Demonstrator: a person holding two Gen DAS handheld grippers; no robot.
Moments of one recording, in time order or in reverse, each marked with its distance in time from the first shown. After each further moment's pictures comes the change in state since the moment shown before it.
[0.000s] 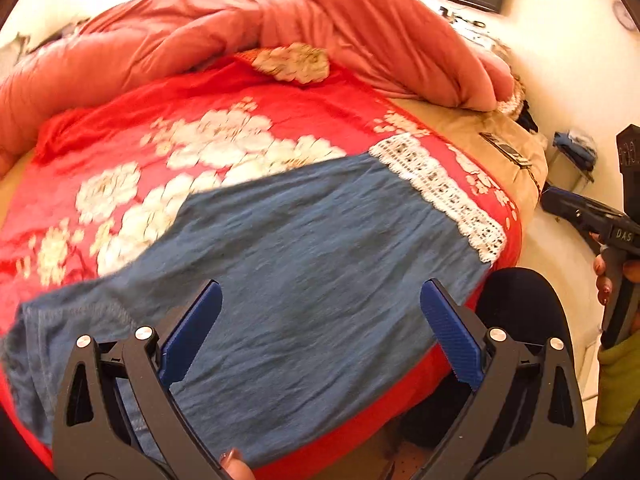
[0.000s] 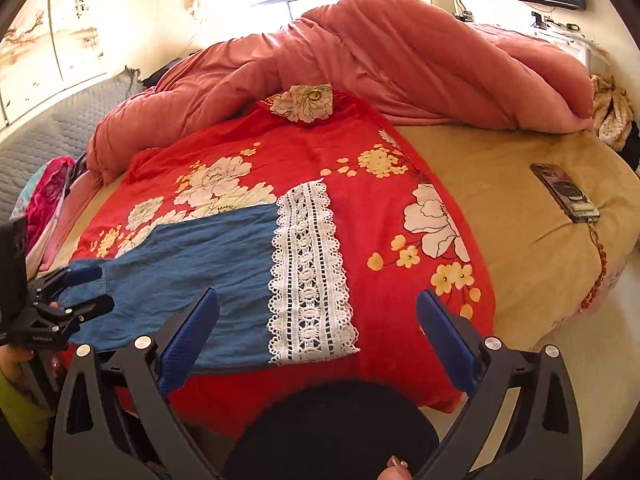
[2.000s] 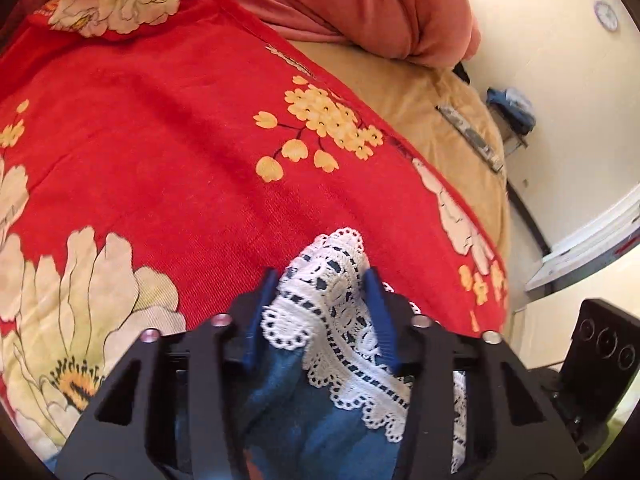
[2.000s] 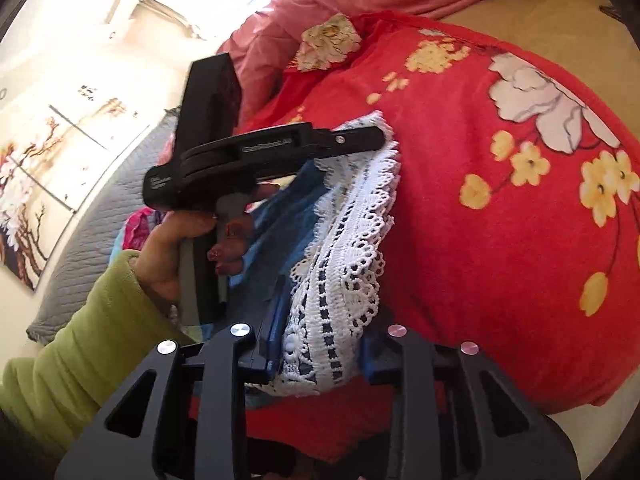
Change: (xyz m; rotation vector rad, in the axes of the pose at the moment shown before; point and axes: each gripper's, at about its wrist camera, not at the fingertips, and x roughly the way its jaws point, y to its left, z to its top) left arm 0.228 -0.051 0.142 0.038 0.297 -0.433; right arm 0.094 -0.027 -0.014 0.336 0.130 0.469
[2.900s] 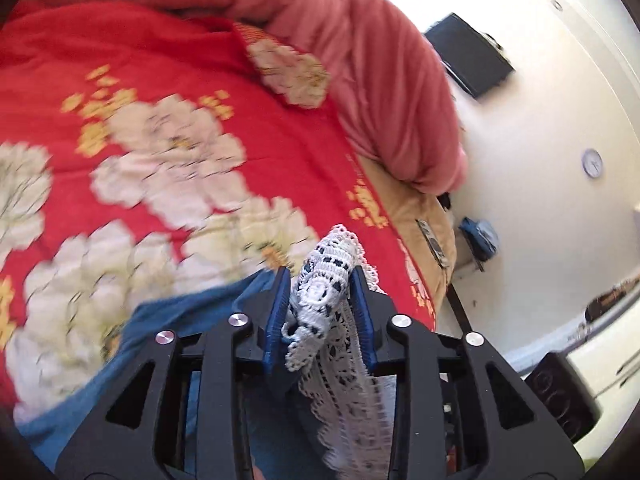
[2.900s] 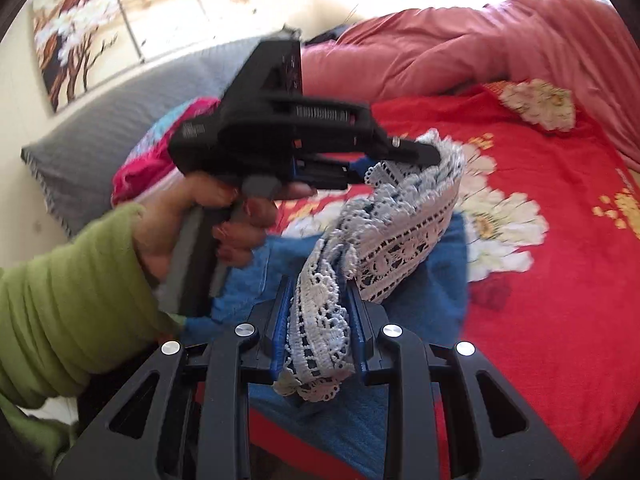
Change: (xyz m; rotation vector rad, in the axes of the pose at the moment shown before) left arm -0.185 0.101 -0.116 -0.374 -0.338 -0.150; right arm 0.090 0.193 -0.044 -0.600 0.126 0.030
